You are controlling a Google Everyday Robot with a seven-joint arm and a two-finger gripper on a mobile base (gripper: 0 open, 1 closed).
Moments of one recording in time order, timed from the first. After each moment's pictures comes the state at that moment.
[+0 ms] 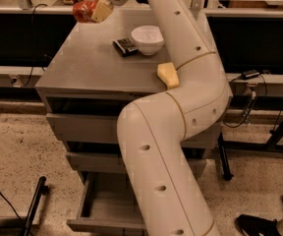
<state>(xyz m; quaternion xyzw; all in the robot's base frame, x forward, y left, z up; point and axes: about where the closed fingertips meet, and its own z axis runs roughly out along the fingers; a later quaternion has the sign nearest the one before) 0.846 0.114 0.965 -0.57 0.71 0.07 0.42</state>
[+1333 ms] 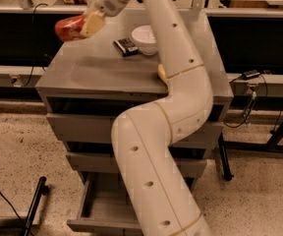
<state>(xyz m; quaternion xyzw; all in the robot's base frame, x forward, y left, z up) 0.783 0.142 0.943 -0.65 0.64 0.15 0.37</state>
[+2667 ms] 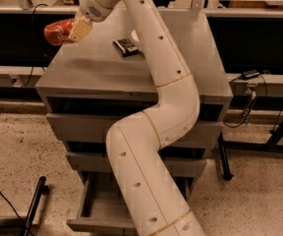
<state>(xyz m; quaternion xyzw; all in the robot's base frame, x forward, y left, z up) 0.764 0.181 0.940 -0.65 0.64 0.14 0.38</state>
